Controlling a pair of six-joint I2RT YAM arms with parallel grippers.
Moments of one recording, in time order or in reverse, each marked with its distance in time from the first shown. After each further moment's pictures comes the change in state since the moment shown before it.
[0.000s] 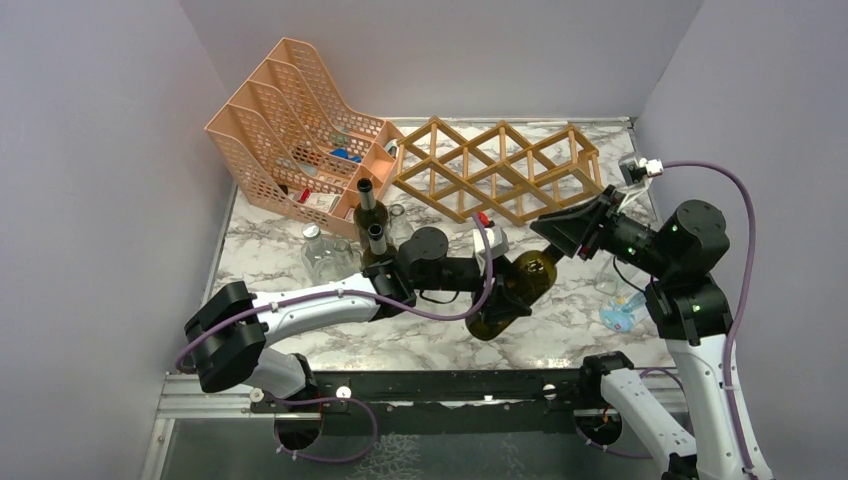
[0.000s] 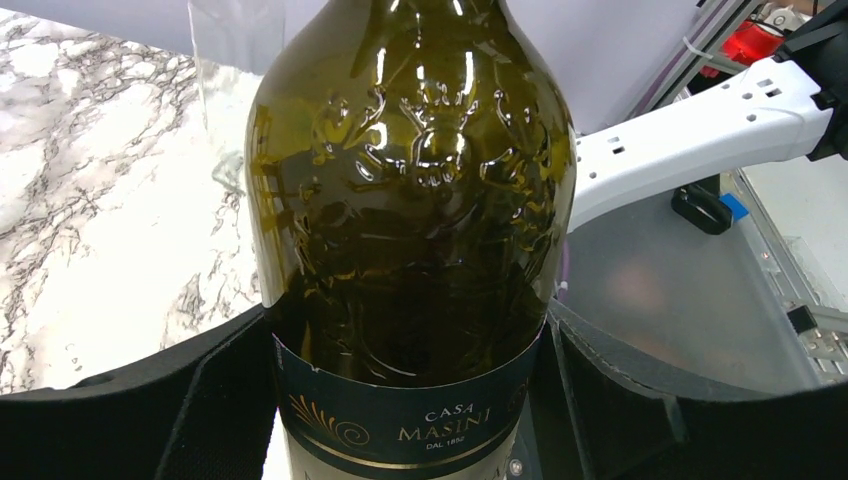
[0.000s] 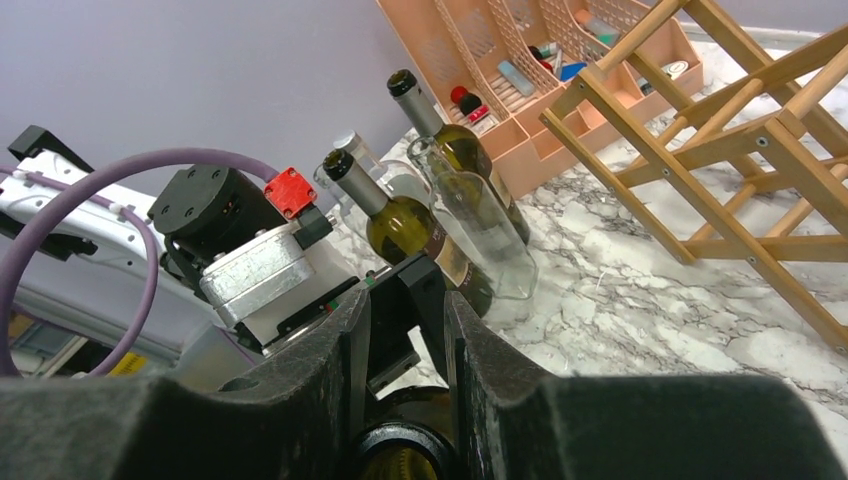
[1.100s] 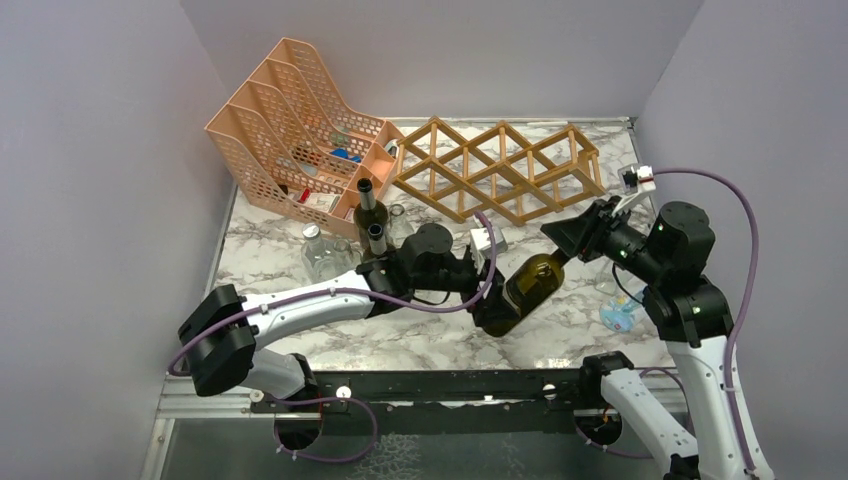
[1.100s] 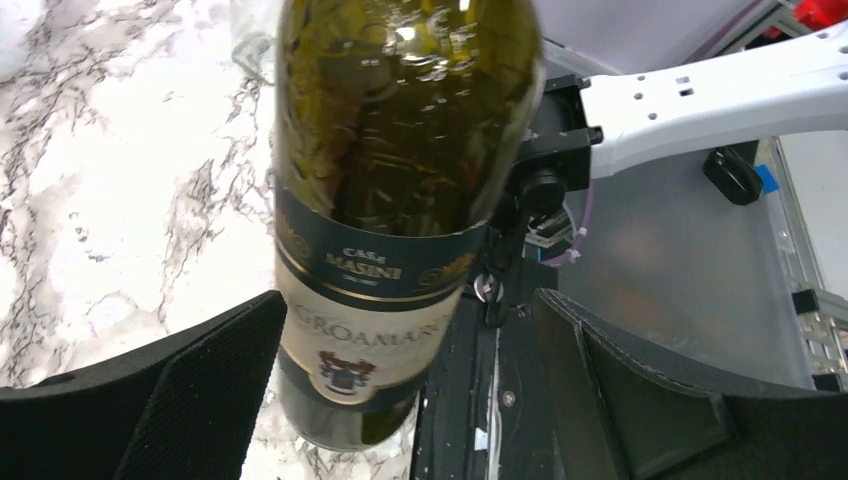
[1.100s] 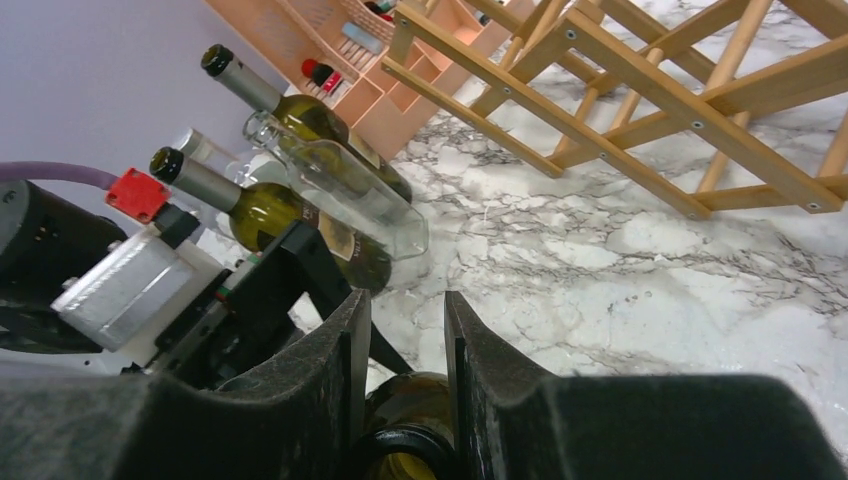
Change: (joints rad) left arm 0.019 -0.039 0.037 -0.280 -0.021 0.005; right arm 0.006 -0.008 -0.005 -0.229 0.312 -0.093
